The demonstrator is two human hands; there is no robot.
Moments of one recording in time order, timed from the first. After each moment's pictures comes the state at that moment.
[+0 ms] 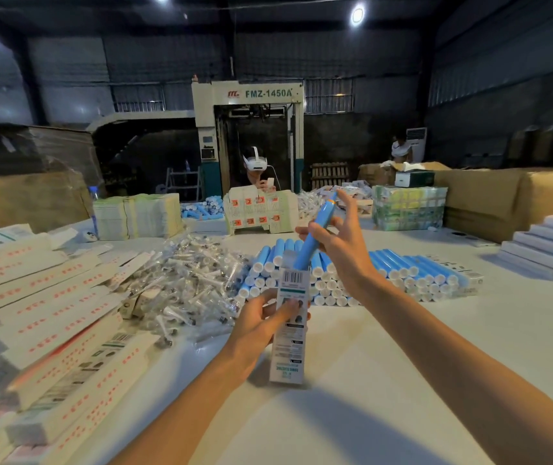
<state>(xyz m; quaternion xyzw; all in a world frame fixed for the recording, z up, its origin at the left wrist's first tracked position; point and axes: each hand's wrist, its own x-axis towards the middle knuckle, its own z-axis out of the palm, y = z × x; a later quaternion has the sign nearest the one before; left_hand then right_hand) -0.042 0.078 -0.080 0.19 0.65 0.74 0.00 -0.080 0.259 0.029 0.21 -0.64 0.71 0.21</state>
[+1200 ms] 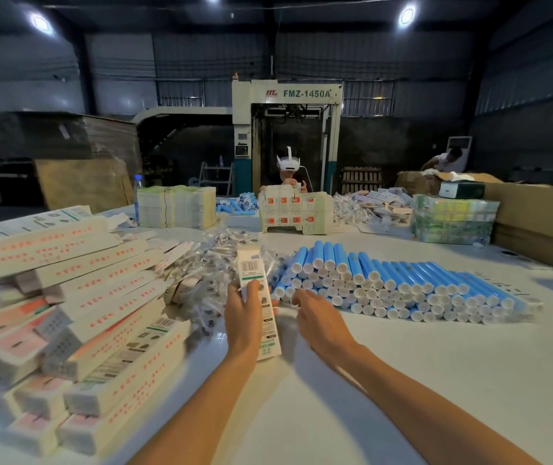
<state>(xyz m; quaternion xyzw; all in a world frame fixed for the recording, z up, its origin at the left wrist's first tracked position) -0.070 0.026 -0.086 -0.07 0.60 0.75 -0.26 -0.113 0.174 -0.097 0.21 -0.93 0.21 0.19</state>
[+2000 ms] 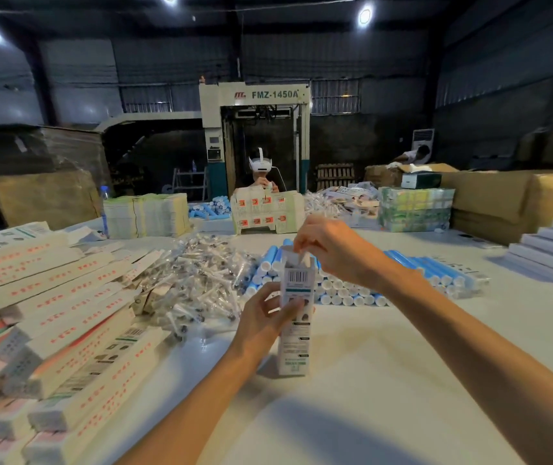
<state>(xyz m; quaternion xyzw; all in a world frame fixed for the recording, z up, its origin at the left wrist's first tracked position) -0.034 0.078 -0.074 0.16 0.66 0.73 -0.07 -0.043 0.255 0.062 0.34 -0.89 0.15 0.27</state>
